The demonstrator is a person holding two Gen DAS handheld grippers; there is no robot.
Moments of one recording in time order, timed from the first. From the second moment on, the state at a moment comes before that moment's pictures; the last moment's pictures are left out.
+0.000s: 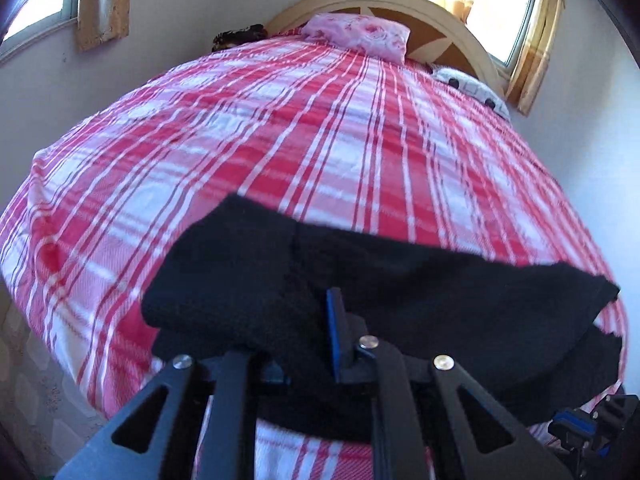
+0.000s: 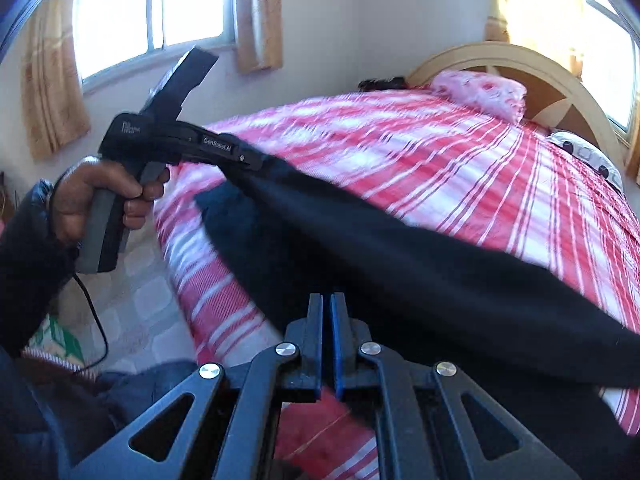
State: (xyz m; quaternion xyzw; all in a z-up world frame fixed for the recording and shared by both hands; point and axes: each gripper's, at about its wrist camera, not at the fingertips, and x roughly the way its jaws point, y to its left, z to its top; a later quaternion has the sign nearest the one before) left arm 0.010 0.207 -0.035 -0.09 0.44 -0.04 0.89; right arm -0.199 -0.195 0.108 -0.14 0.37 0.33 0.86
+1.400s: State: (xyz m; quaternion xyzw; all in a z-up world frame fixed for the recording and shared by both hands) left arm 0.006 0.241 -0.022 -0.16 0.42 -0.02 0.89; right arm -0.194 -0.555 0.138 0.39 0.25 -0.01 0.89
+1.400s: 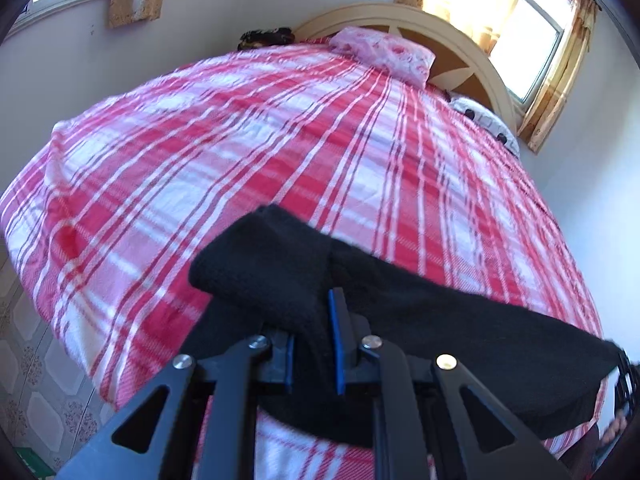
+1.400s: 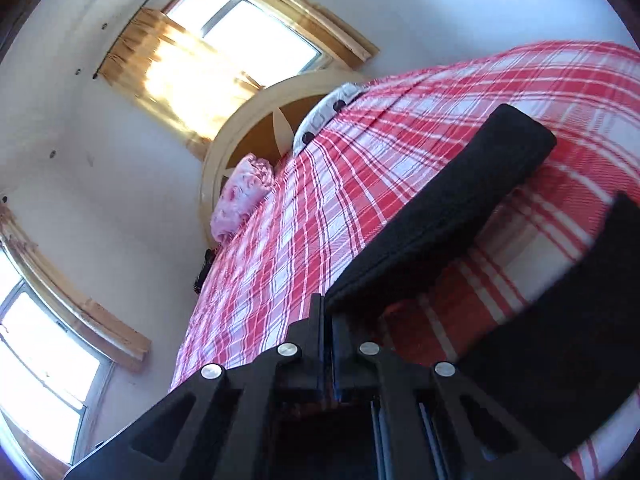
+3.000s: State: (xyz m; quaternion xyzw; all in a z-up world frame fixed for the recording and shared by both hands) left arm 0.012 0.173 -0.061 0.04 0.38 0.11 0.92; right arm -0.259 -0.526 0.119 0.35 0.27 -0.09 0.89
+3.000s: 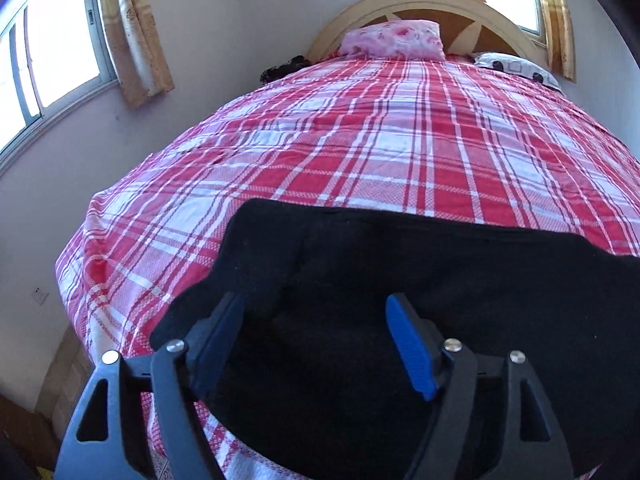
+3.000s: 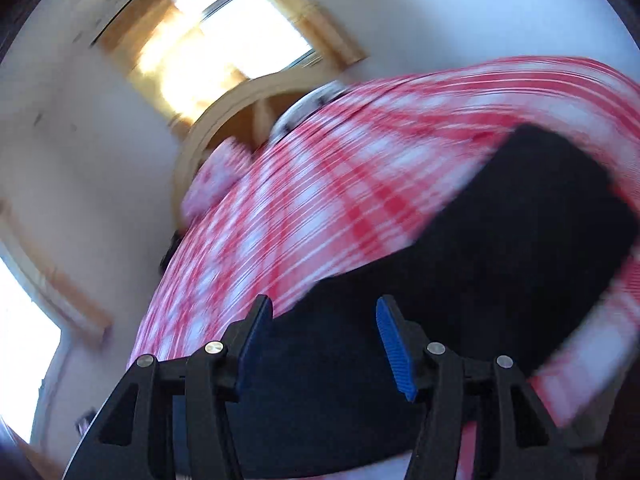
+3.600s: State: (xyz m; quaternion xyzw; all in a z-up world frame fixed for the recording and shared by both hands) left arm 0.015 0.180 -0.067 -0.01 0.39 0.16 0.91; right arm -0.290 -0.677 0.076 0.43 0.23 -0.24 0.84
